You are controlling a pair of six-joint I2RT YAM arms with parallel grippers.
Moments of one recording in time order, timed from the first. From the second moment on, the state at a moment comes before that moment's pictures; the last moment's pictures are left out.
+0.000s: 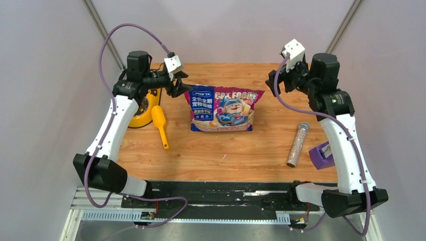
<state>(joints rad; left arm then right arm) -0.18 1.44 1.50 -0.52 0.90 0.59 0.18 1.22 1.52 -0.65 -0.29 -0.40</state>
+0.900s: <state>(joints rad) -0.13 1.46 1.51 -0.66 1.04 0.61 0.57 1.80 1.96 -0.61 -0.77 -0.19</state>
